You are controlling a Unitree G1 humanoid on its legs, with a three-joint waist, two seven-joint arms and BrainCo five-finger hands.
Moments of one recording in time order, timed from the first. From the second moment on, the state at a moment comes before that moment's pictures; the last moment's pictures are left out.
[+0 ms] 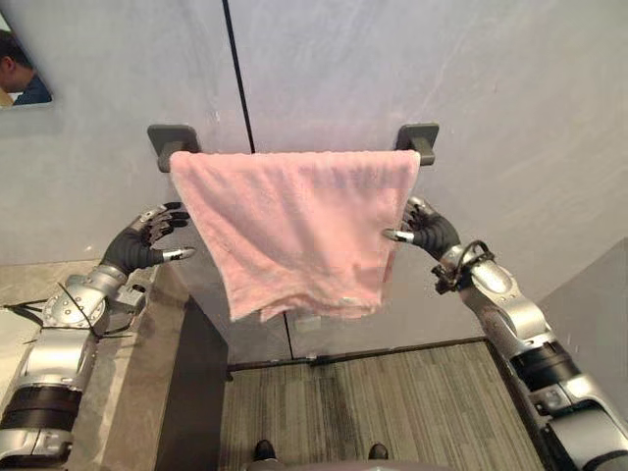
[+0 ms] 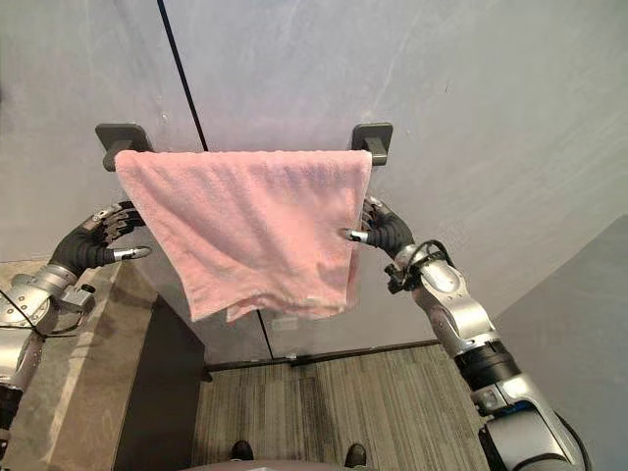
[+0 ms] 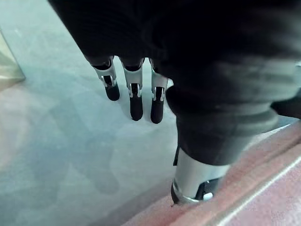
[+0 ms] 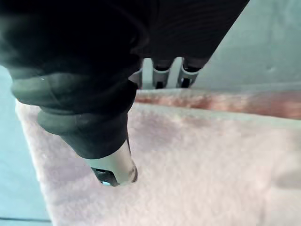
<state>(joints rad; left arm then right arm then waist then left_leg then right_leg) -0.13 0.83 0.09 0.24 -0.40 -0.11 -0.28 -0.39 -0.56 0.26 0.18 0.66 -0.01 0.22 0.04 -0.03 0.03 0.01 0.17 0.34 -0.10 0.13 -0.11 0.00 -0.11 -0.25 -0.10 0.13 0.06</state>
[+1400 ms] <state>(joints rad) 0.16 0.49 0.00 -0.49 -0.58 -0.16 -0.26 -0.33 -0.45 0.45 -0.15 0.66 -0.06 0.31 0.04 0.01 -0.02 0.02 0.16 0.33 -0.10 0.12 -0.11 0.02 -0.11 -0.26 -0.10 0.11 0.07</state>
